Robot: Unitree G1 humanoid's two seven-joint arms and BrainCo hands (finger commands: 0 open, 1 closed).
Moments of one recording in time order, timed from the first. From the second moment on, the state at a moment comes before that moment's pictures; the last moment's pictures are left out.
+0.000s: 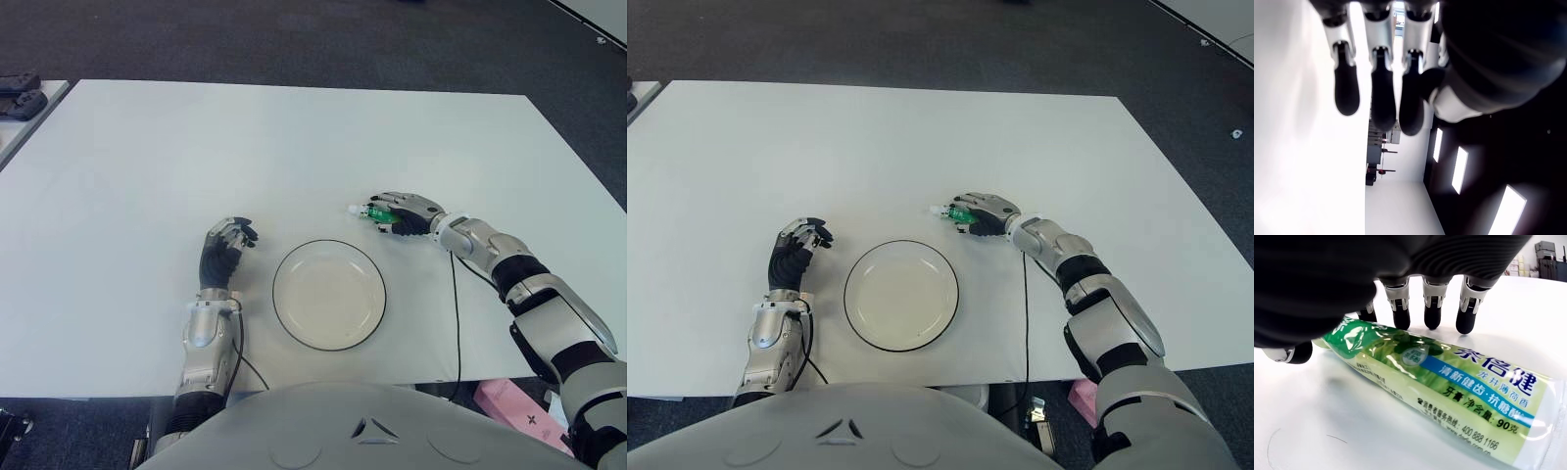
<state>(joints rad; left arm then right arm) 0.24 -0.06 0.06 0.26 -0.08 -0.49 -0.07 -0.62 -0.58 0.64 0.99 -0.80 -0.57 -0.05</state>
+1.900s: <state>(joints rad) 0.25 -0.05 0.07 0.25 -0.08 -0.50 -0.06 -0.57 -0.43 0.58 1.17 -0.73 -0.48 -0.49</state>
